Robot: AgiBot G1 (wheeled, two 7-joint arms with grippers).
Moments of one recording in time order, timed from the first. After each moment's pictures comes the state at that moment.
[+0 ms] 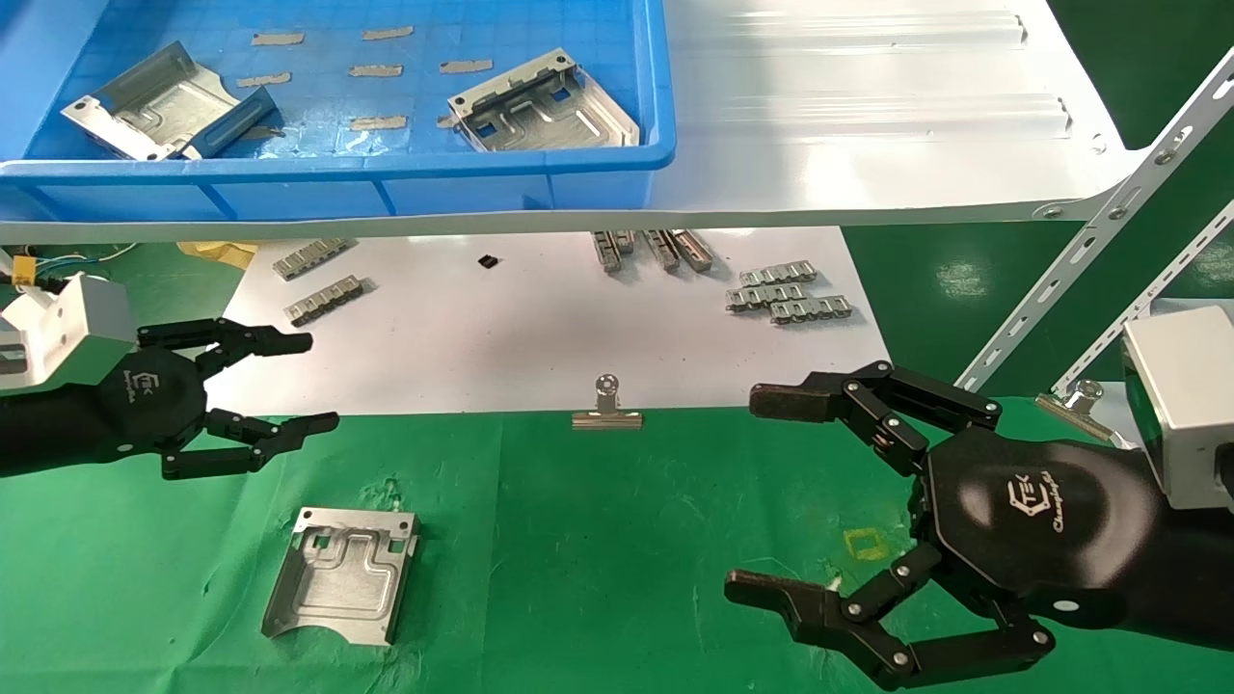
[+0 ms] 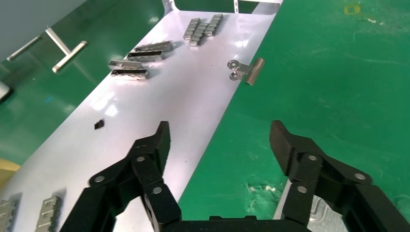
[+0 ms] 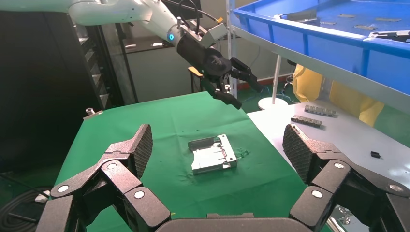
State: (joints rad) left arm -1.71 0.77 0.87 -0.15 0.95 1.59 0.50; right arm 1.09 -0.56 -0.38 1.23 -0.64 -1.43 0.12
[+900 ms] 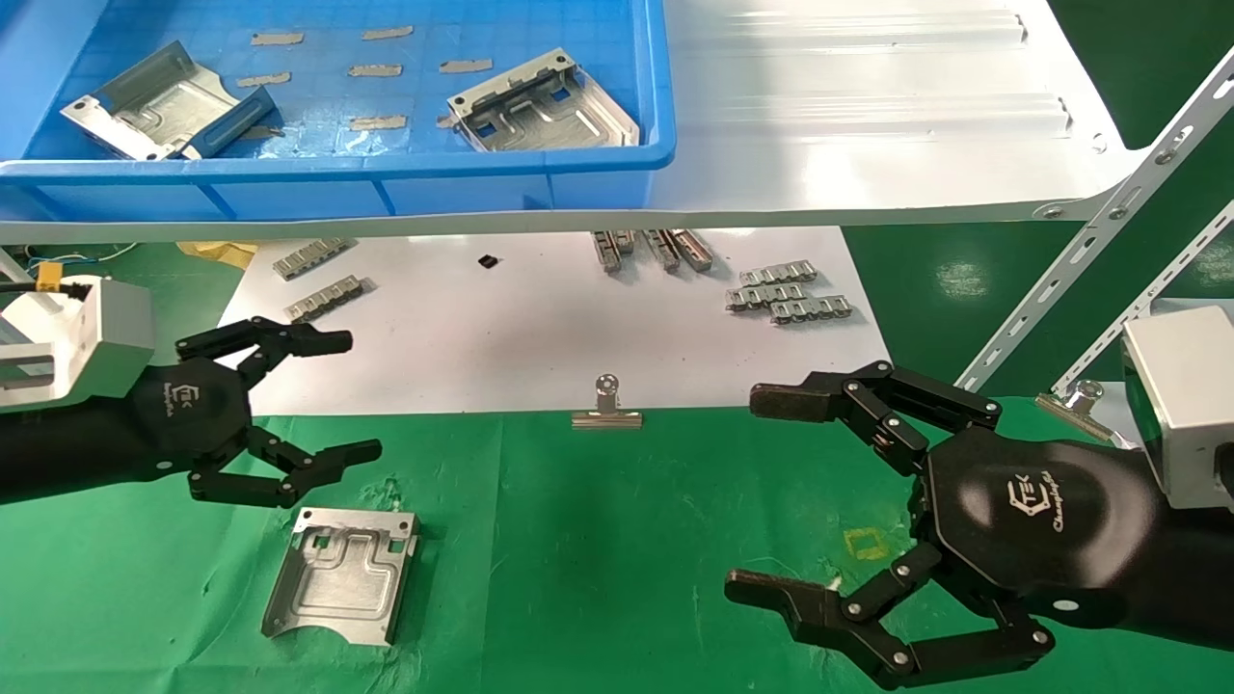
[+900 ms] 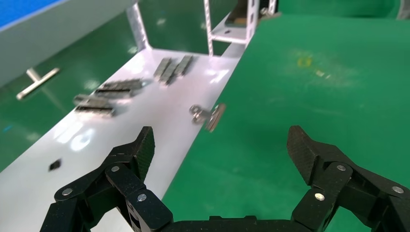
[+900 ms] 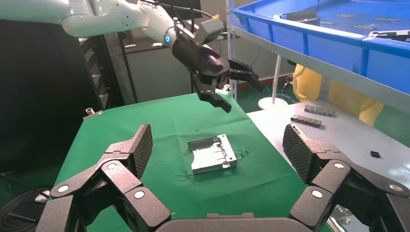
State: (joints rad) left arm -1.53 0.72 0.70 -0.47 0.89 1.56 0.30; right arm 1.09 -0.56 -0.38 1.23 -0.64 -1.43 0.12
